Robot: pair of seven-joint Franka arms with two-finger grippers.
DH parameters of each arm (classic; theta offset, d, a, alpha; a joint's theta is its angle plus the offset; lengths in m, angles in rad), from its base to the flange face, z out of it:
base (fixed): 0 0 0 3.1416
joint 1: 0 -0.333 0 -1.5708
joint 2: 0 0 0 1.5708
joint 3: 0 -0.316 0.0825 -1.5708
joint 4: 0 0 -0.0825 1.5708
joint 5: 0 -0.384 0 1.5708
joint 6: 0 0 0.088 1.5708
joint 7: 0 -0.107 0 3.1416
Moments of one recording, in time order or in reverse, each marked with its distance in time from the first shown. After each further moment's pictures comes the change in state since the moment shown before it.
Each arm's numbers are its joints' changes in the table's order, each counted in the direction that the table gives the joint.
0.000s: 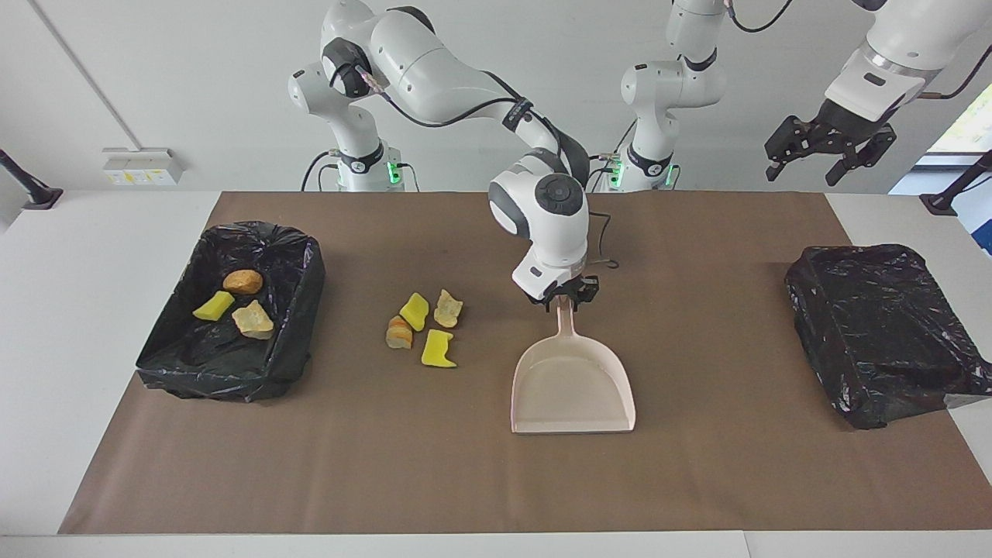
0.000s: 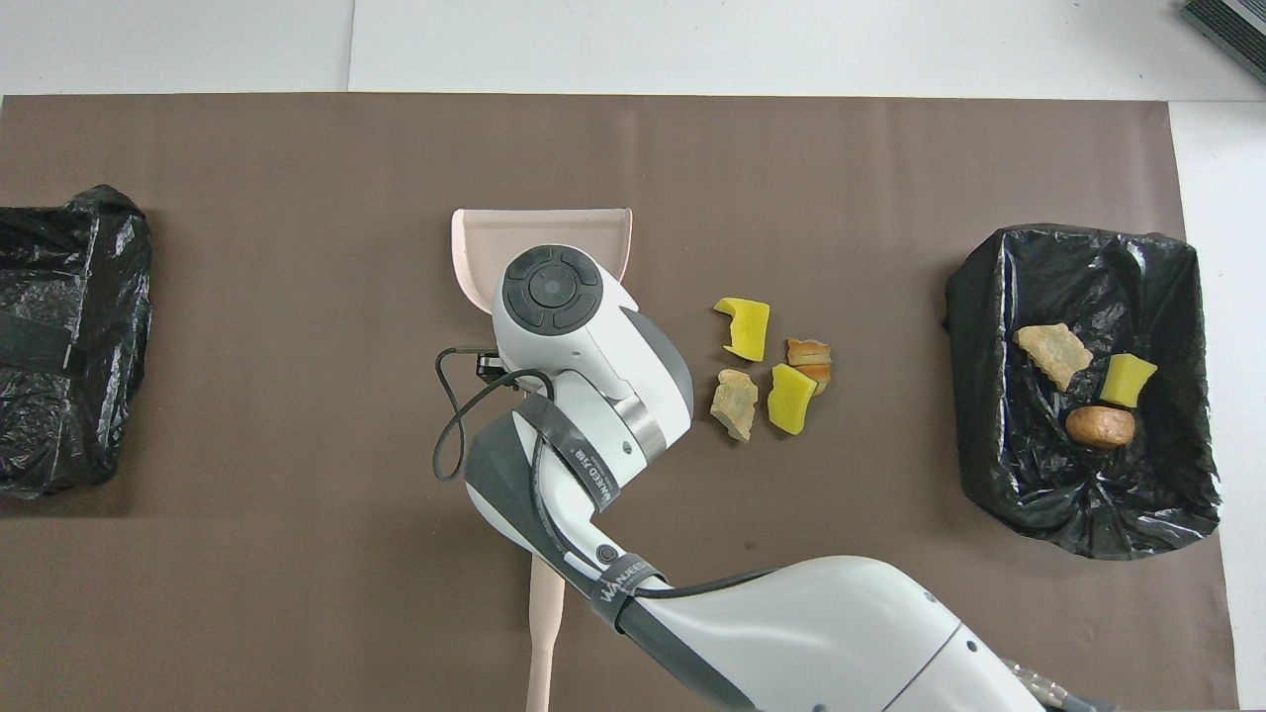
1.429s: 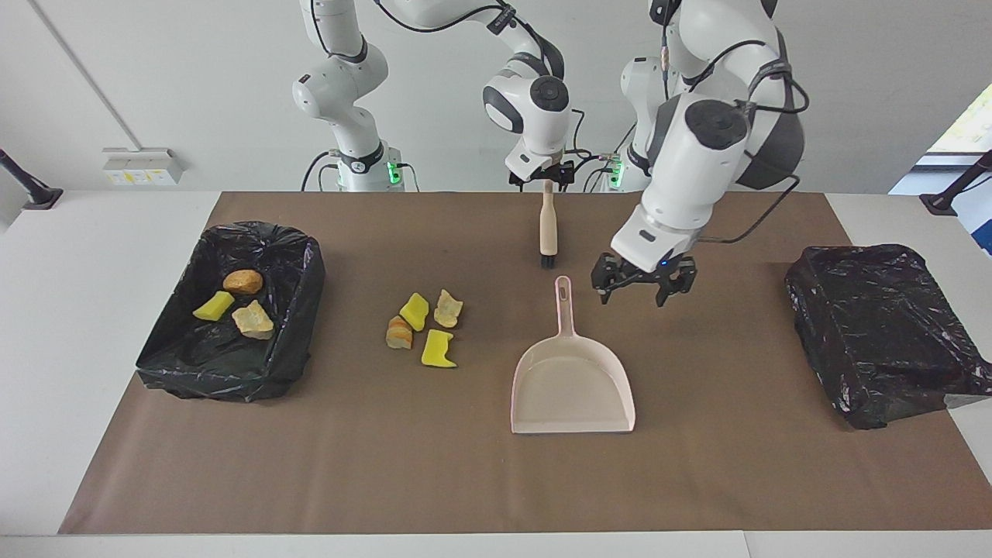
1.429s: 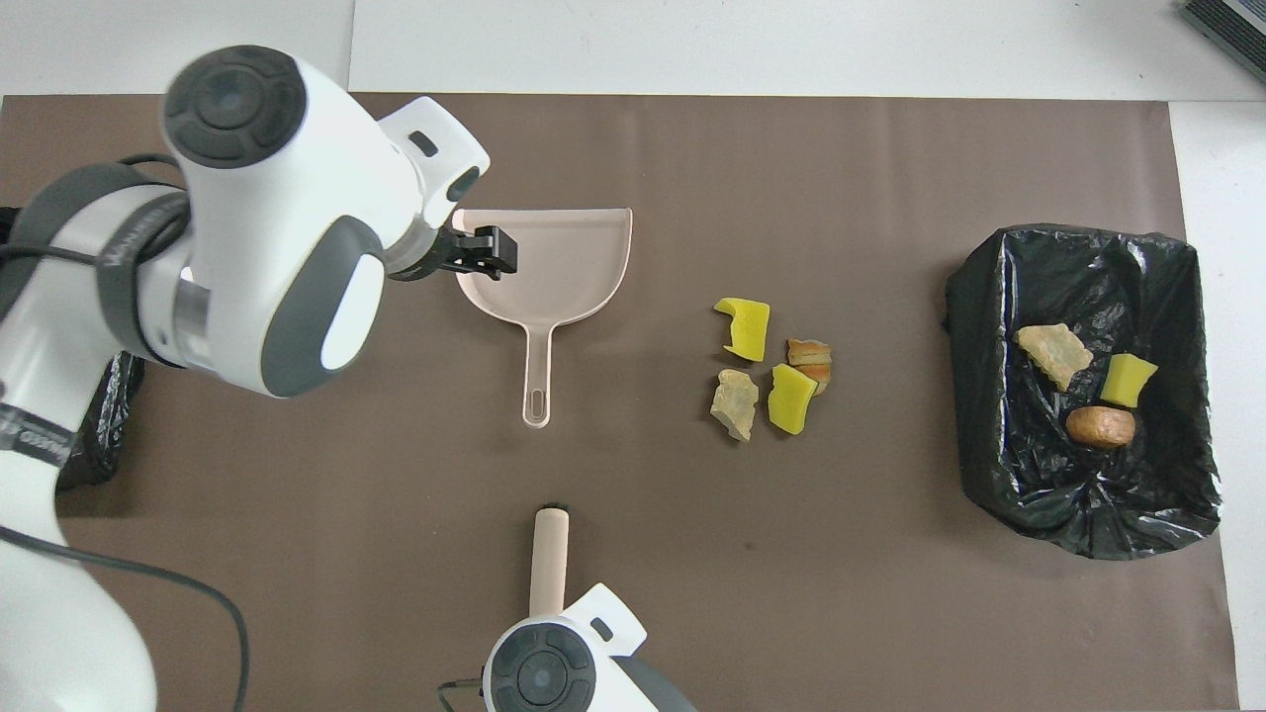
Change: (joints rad) left arm 0.397 -0.381 0.036 -0.025 -0.001 -0.527 0.464; right arm -0.299 0.550 -0.010 -0.854 -0.279 -0.177 -0.165
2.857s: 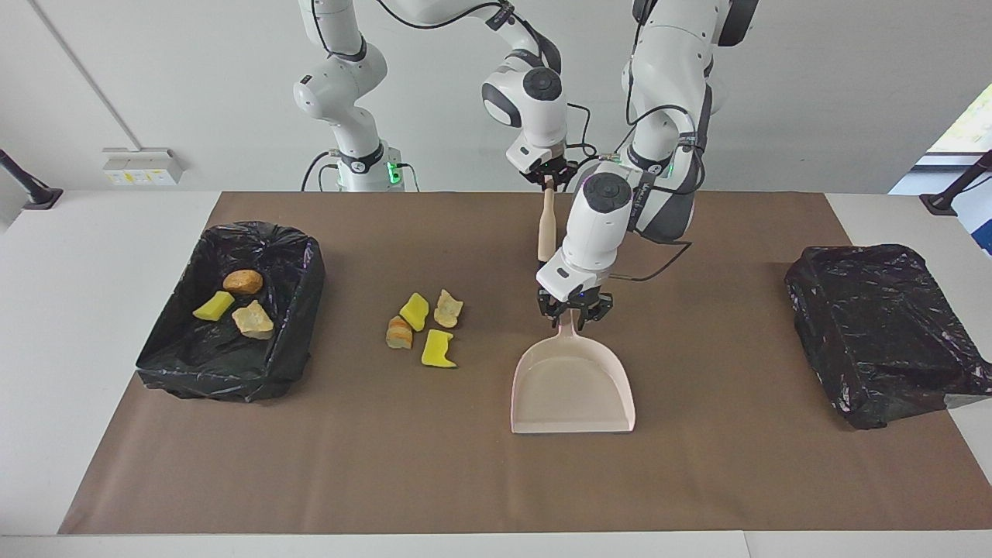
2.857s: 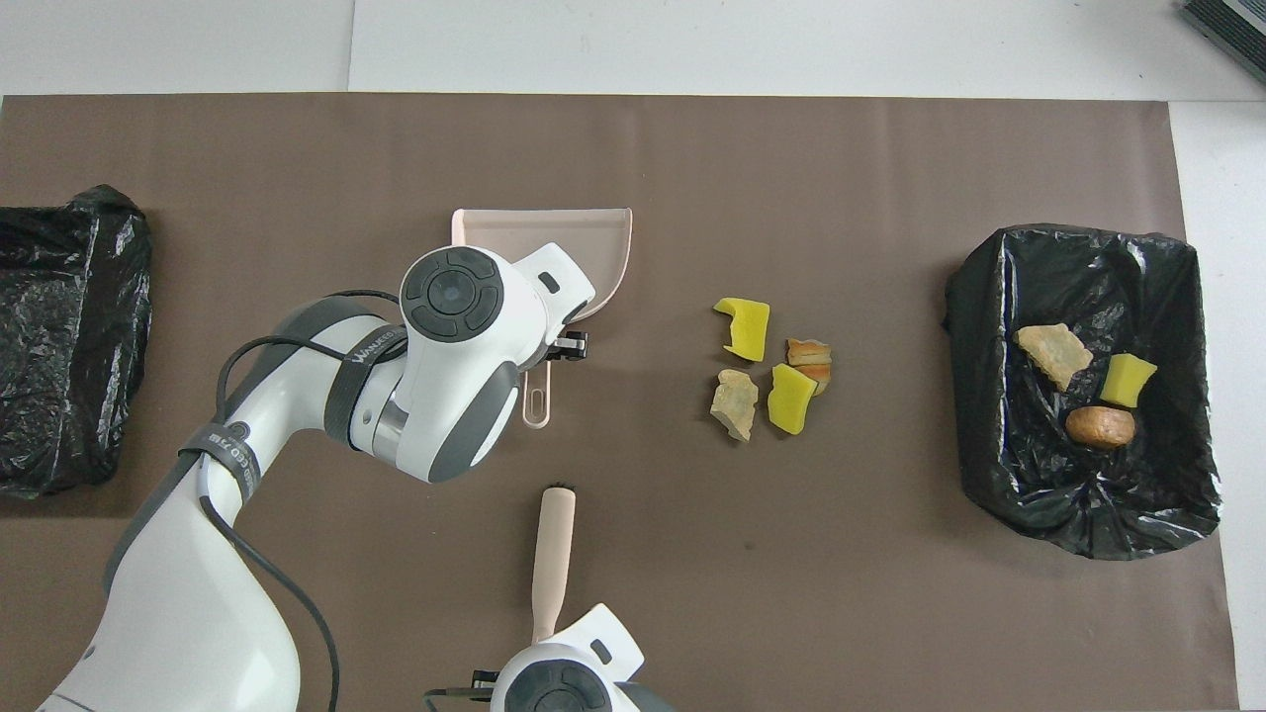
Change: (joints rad) left arm 0.092 0.014 -0.004 -0.349 -0.014 -0.332 0.021; right arm -0.030 0.027 0.014 -0.038 -0.016 -0.116 -0.067
